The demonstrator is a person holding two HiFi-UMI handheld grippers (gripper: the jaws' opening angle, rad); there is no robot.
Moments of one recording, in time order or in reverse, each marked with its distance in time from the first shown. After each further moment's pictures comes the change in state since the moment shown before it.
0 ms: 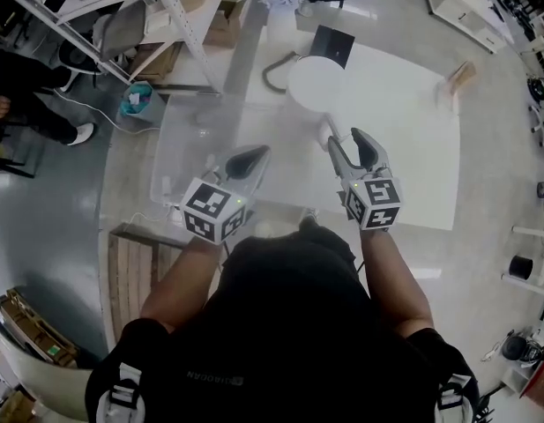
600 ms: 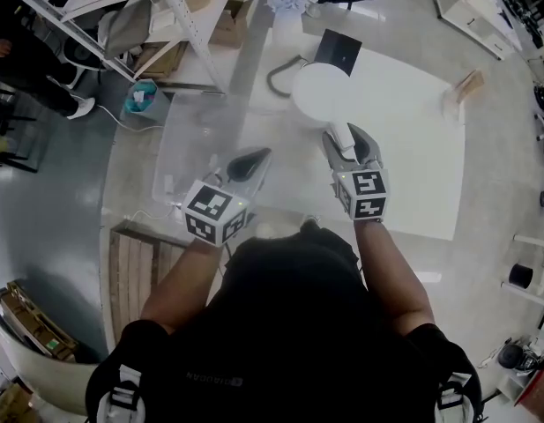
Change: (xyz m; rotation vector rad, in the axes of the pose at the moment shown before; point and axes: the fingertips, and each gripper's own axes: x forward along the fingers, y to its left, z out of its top) left arm 0.012 0.011 0.002 -0.011 0.014 0.023; right arm 0.047 -0.008 -0.010 -0.066 0.047 0.008
